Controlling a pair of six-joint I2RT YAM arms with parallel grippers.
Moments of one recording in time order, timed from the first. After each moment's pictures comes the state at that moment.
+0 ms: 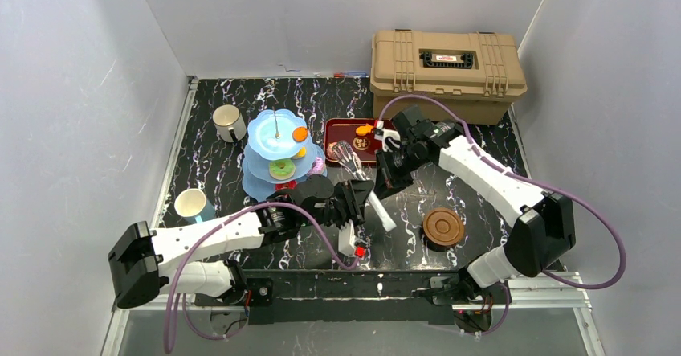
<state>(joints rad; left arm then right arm) -1.11 1.17 0.77 0.01 0.09 1.79 0.63 1.47 1.31 -1.02 -0.54 0.36</state>
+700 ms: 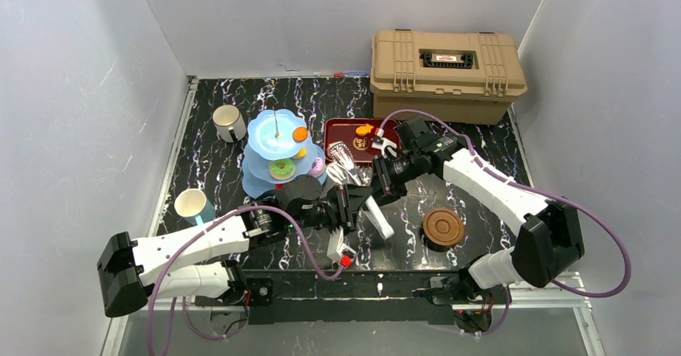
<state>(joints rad) -1.11 1.07 0.77 -0.09 0.23 1.86 0.61 1.40 1.10 -0.81 -0.79 0.52</state>
